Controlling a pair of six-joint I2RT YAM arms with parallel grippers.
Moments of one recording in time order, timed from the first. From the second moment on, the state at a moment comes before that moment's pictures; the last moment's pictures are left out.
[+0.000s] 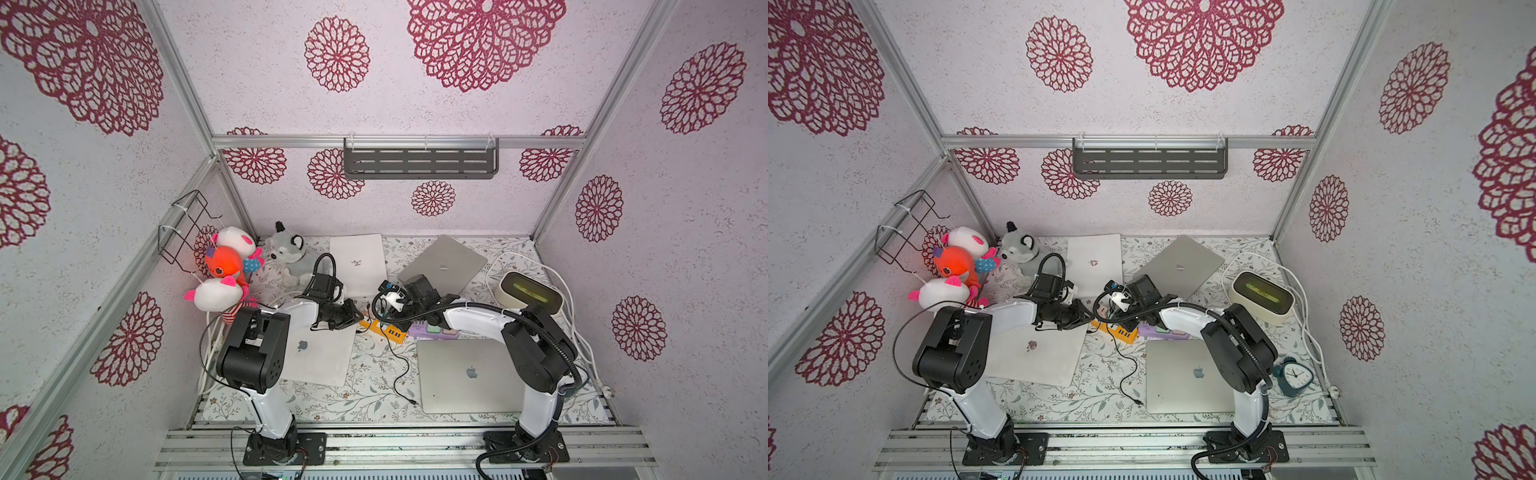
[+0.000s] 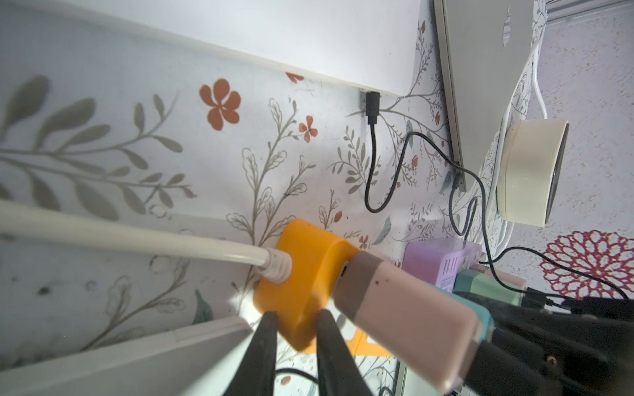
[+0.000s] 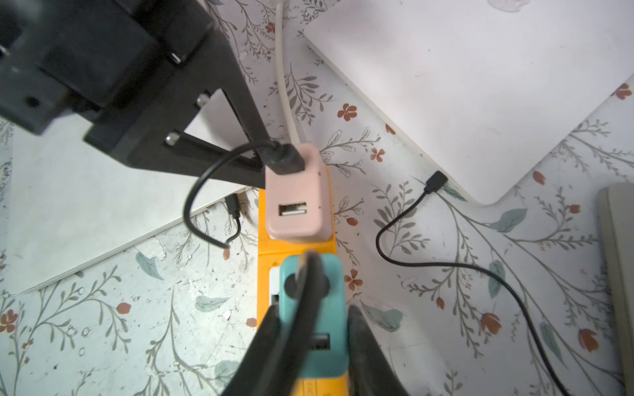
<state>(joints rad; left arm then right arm) -0.23 1.81 0.96 -0.22 0.49 -0.54 0.72 1.87 1.20 -0.13 -0.31 -0.15</state>
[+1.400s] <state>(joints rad) -0.28 1.82 0.97 -0.18 0.41 -0.53 0.74 1.87 1.25 -0.22 -0.21 -0.11</state>
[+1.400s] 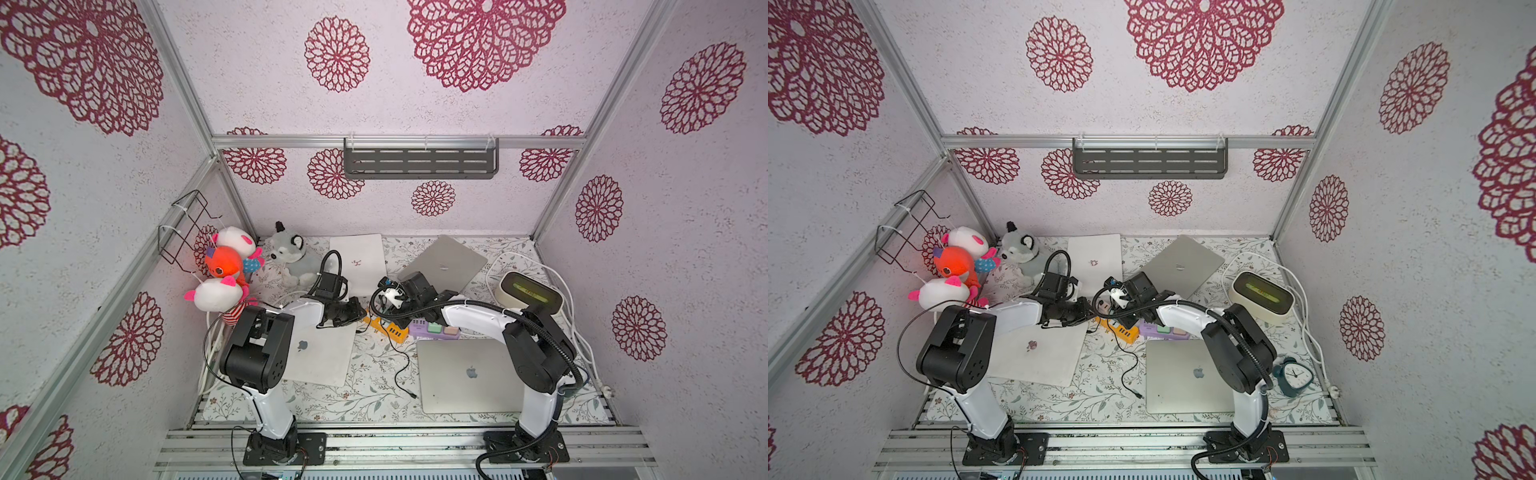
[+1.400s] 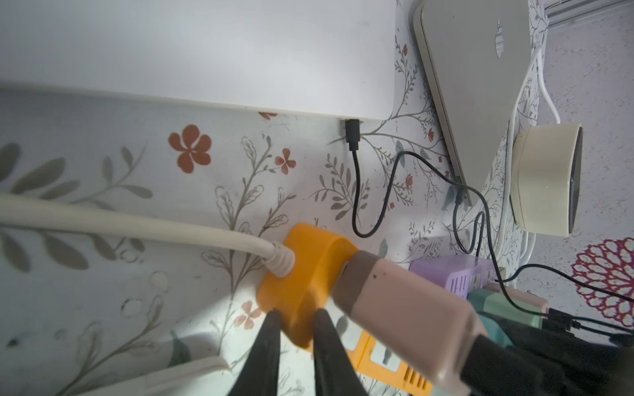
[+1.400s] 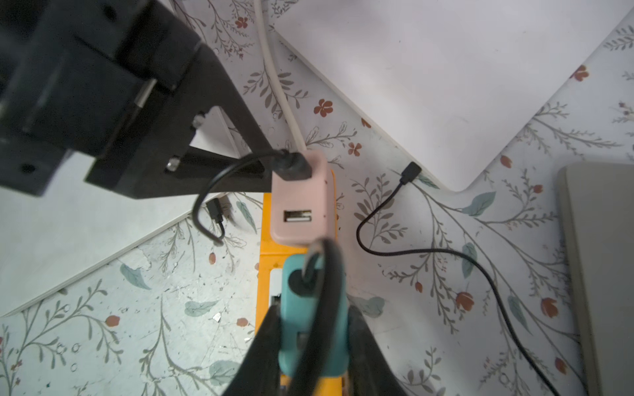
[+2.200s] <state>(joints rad) -0.32 1.84 0.99 -0.20 0.35 -0.52 0.70 1.86 1.21 -0.18 -0.28 -0.04</state>
